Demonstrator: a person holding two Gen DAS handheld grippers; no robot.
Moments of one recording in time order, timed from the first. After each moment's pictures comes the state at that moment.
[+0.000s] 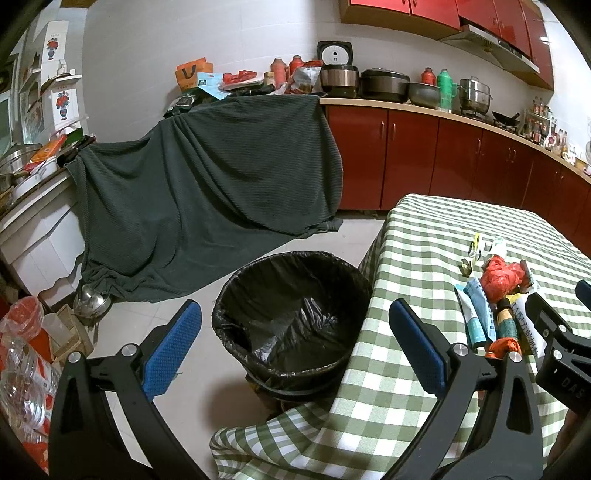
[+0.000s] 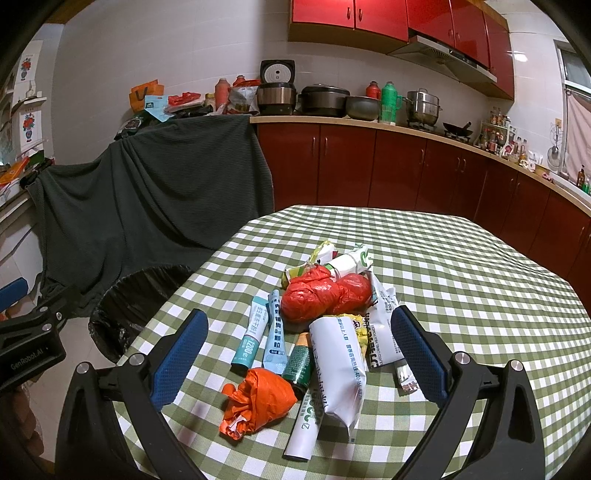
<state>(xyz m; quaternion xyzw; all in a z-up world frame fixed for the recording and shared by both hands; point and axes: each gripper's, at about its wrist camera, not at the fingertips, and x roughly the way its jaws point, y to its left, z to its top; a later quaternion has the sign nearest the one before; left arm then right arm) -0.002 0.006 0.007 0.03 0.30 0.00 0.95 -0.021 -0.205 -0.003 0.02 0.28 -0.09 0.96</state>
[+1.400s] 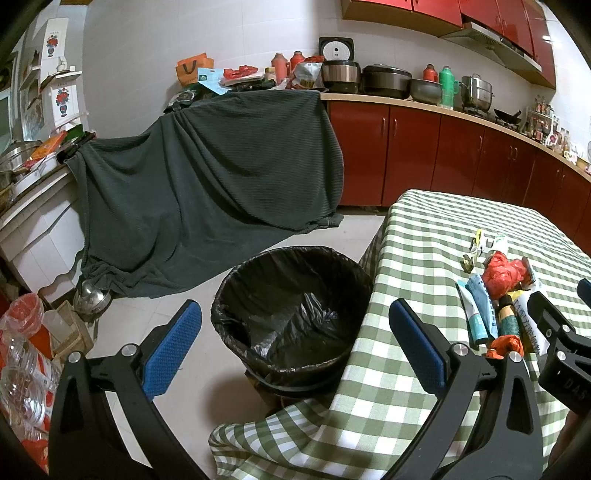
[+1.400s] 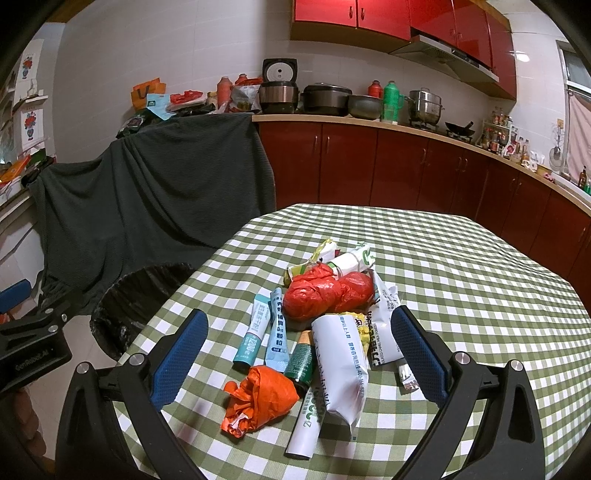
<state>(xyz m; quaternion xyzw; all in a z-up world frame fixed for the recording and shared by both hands) -0.002 0.006 0.001 0.03 0.30 0.00 0.95 -0.021 -0.203 -0.004 0.02 0.28 -0.09 0.95</state>
